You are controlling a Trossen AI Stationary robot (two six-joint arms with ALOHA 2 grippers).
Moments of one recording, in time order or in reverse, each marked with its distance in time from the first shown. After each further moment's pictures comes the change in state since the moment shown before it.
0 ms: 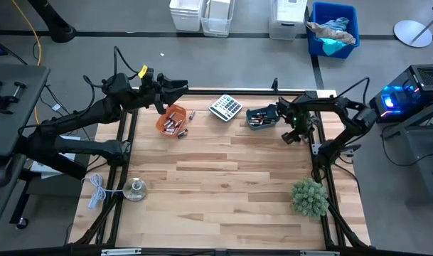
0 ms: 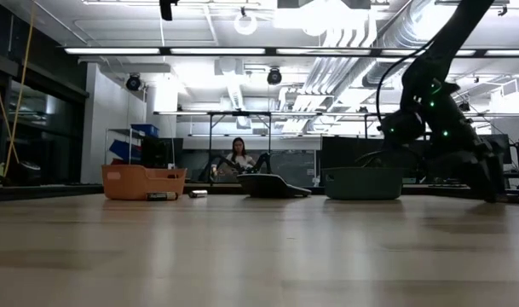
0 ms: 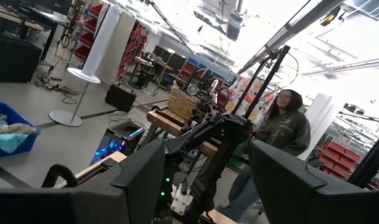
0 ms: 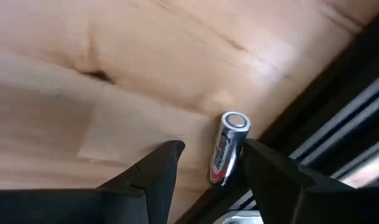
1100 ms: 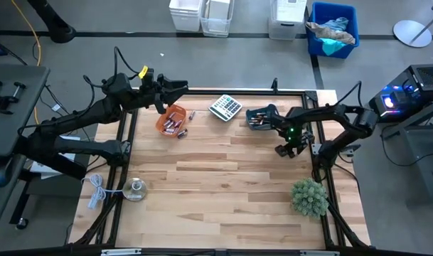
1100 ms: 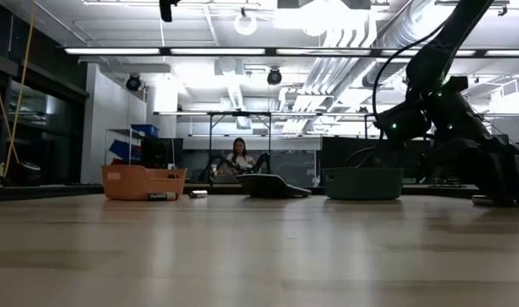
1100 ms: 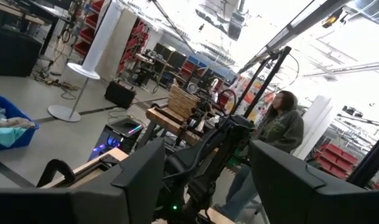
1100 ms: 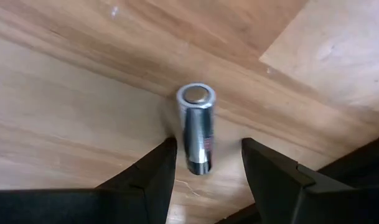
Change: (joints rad) left arm 0.000 0.000 0.000 -0.010 -0.001 -0.024; right arm 0.254 -0.008 -0.093 0.032 -0.298 0.199
